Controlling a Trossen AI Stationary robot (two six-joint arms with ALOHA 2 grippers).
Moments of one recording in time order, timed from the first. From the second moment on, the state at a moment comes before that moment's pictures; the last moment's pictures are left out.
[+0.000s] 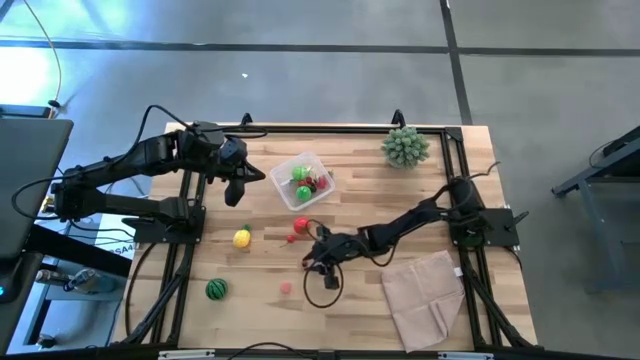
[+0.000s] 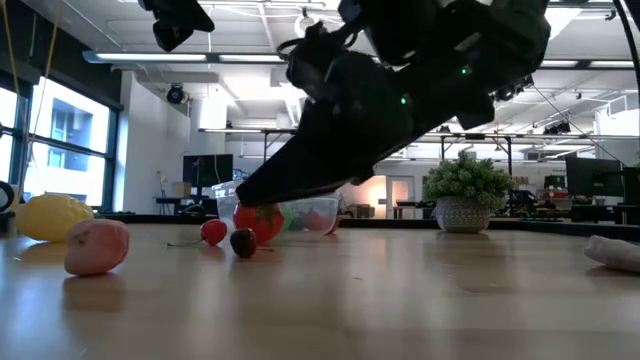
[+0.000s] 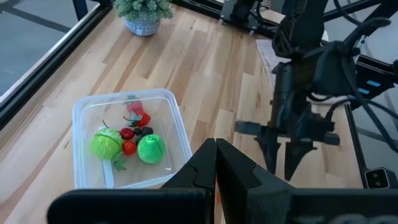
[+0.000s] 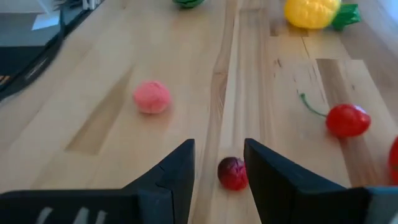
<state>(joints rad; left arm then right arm) 0.42 0.92 1.05 -0.76 0.20 -0.14 0.26 2.07 1.06 0.51 0.01 0.11</state>
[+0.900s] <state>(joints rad) 0.42 0.93 1.05 -0.76 0.20 -0.14 0.24 2.10 1.07 0.47 0.01 0.09</state>
